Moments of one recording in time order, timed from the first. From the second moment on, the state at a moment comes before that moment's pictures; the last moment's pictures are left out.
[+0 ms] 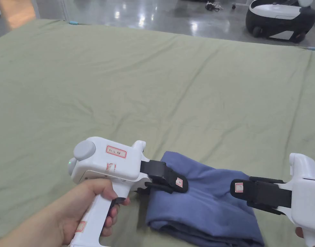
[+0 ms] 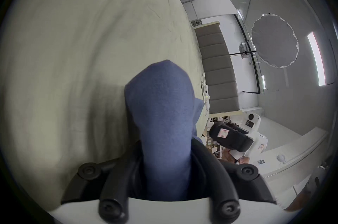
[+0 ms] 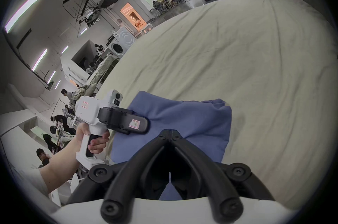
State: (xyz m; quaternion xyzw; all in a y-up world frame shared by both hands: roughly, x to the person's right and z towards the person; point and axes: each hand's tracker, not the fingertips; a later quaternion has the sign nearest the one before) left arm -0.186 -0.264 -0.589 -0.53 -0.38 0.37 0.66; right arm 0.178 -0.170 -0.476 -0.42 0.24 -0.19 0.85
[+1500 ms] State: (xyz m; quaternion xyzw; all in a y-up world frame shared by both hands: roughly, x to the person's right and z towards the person) left arm -0.592 -0.076 -0.546 -0.48 0.23 -0.03 0.85; right arm 0.128 -0.110 -0.434 -0.37 0.29 -0.12 0.88
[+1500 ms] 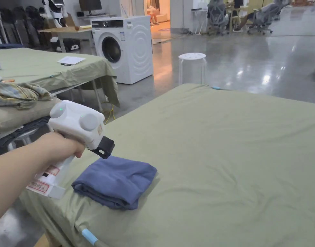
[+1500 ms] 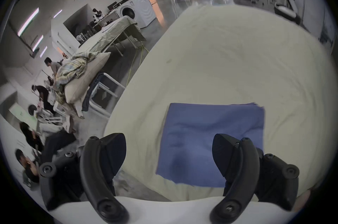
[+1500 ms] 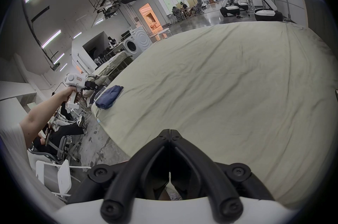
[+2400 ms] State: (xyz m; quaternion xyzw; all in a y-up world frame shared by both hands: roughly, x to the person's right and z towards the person) left arm -0.108 -0.009 -0.312 -0.02 -0.04 0.01 1.00; right arm 0.167 -0.030 -0.299 -0.05 0.02 0.08 1.00
